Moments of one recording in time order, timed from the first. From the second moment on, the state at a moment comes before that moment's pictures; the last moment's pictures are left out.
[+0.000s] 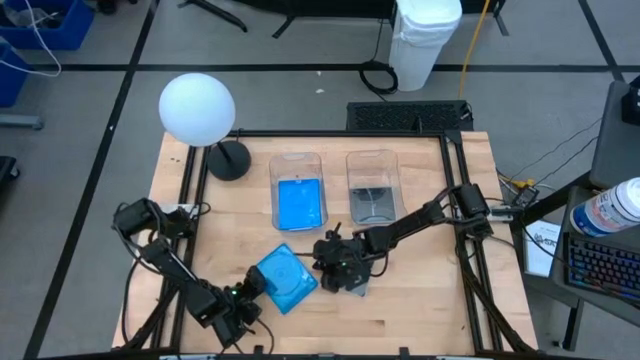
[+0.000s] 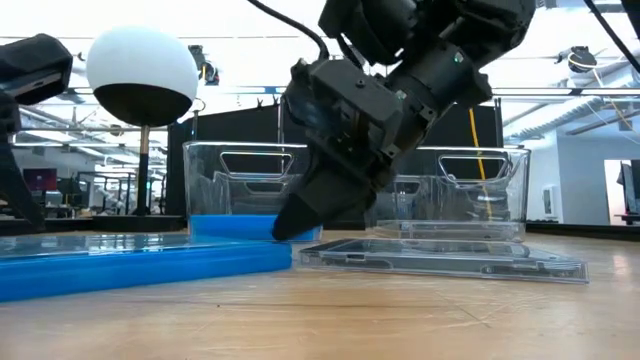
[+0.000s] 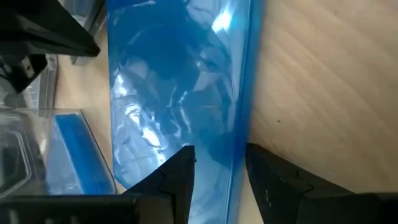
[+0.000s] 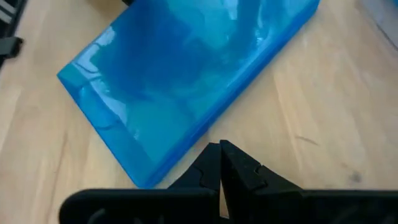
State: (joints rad) left arm -0.93 1.85 0.93 -0.57 -0.67 -0.11; right arm 0.24 2.03 1.12 0.17 0.01 0.43
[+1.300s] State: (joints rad) left arm -0.88 1.86 0.92 -0.44 -0.79 0.00; right arm 0.25 2.13 1.09 0.44 -0.24 0.46
